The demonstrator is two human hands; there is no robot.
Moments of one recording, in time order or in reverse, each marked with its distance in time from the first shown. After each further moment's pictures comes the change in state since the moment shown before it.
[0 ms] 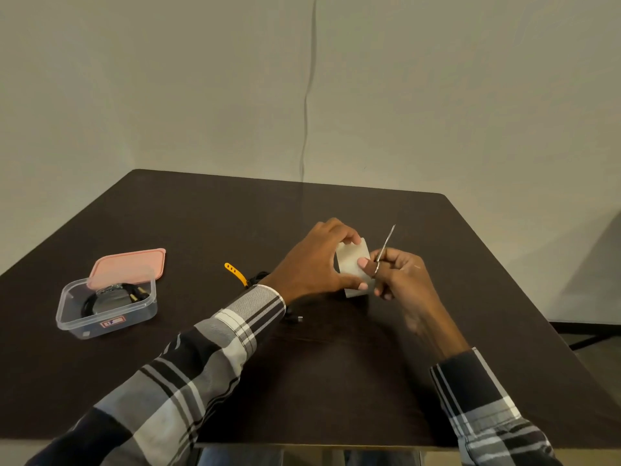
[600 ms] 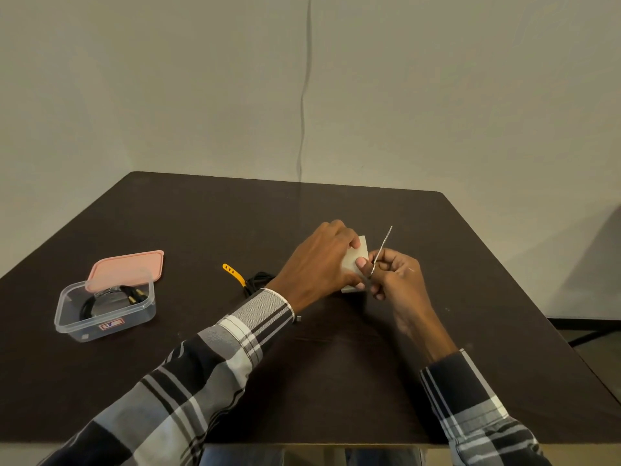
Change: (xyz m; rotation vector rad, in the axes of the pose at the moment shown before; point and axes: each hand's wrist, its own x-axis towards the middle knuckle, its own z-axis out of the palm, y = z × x) left_hand 0.002 0.018 0.000 0.226 -0.021 -0.005; right_hand -0.001 0.012 0.008 0.066 0.065 -0.059
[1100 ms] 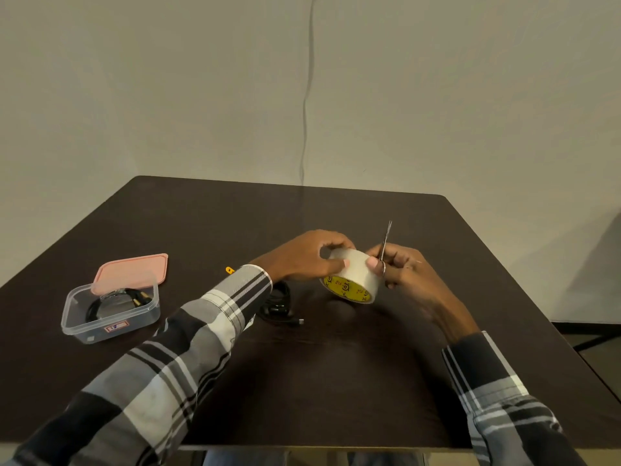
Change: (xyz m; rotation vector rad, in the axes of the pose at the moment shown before) left_hand 0.010 -0.035 -0.019 -0.425 -0.305 -0.037; right_hand 0.025 -0.009 -0.030 -0.213 -0.302 -0.110
